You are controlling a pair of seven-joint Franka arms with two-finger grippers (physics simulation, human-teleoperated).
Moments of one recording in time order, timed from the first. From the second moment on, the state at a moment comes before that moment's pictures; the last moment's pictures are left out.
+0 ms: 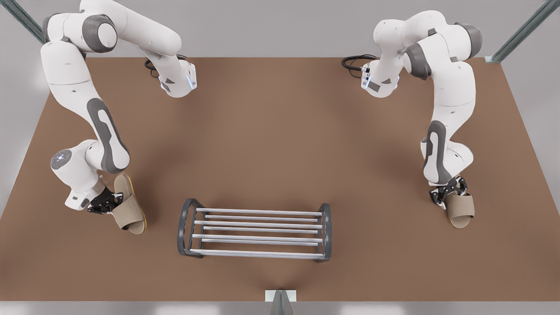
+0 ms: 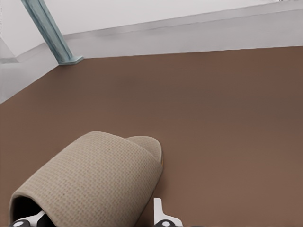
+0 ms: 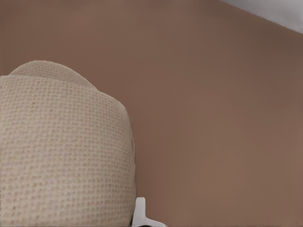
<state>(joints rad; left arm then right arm) -0.20 0.71 0.50 -1.93 2.66 2.87 -2.90 -0.46 0.57 0.26 -1.93 0.06 2.79 -0.77</state>
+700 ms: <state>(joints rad) -0.26 0.51 0.47 -1.89 2.70 2.94 -2.90 -0.38 0.32 0.63 -1.57 -0.10 2.30 -0.58</state>
